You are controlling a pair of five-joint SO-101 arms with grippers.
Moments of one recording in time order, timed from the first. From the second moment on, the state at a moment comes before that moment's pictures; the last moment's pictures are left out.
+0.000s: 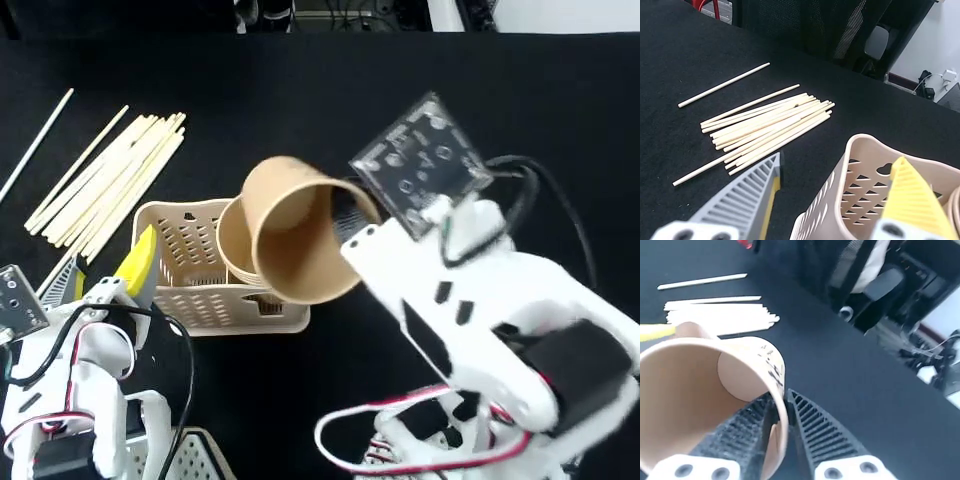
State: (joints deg) left arm -19.6 -96.8 56.0 73.7 12.4; right arm -28.1 -36.2 -21.8 99.3 18.1
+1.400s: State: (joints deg) left arm -18.8 -96.7 56.6 72.7 12.4; right arm -17.8 -42.9 0.2 83.2 17.6
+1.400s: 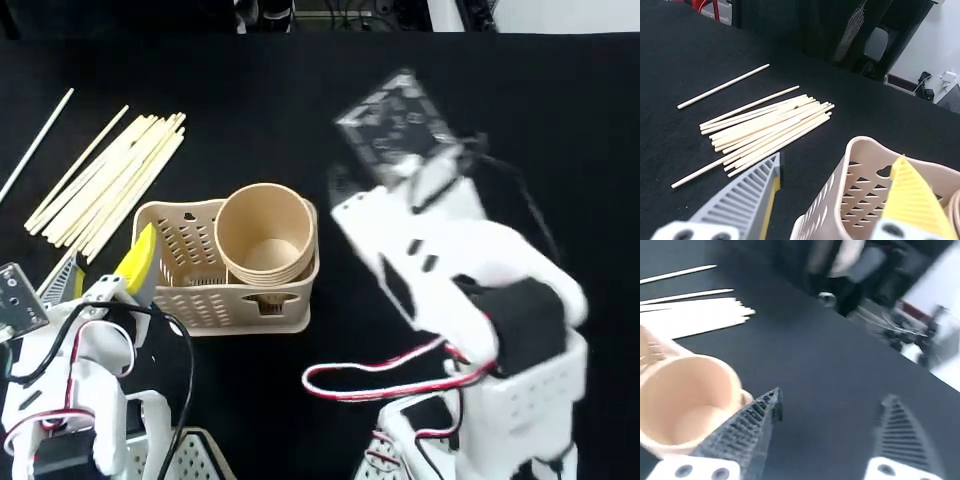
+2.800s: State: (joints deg) left arm -3.9 -40.0 26.2 80.6 5.1; right arm 15.5 -44.8 70.5 35.3 11.3
